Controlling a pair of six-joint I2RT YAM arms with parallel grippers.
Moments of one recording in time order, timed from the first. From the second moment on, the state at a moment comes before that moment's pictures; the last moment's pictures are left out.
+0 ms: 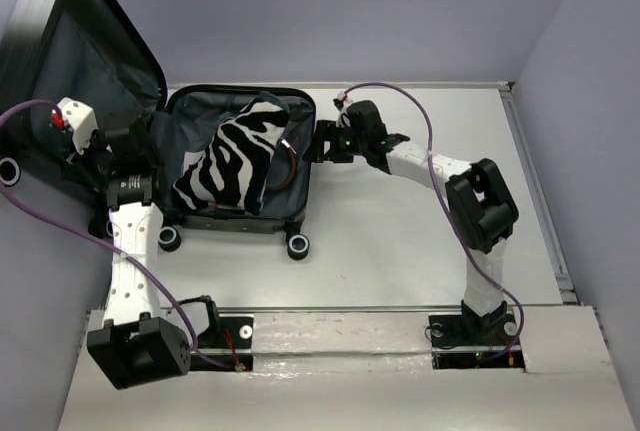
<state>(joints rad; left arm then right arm) 0.18 1.08 1.09 -0.24 -1.22 -0.08 0.57 1.97 1.45 -0.02 -0.36 0.54</state>
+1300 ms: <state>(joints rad) -1.16 0.84 1.08 -0.27 -1.04 -0.07 0.59 2.08 1.51 0.05 -0.23 0.72</state>
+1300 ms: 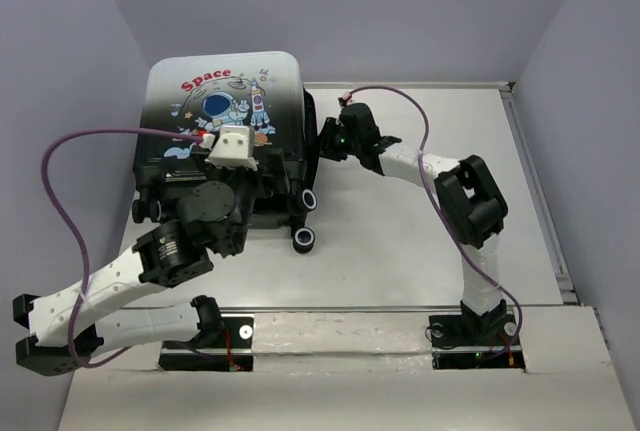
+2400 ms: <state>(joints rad) 0.16 1.21 1.22 -0.32 0.04 -0.49 0.11 1.53 1.00 -0.07 -0.47 0.47</state>
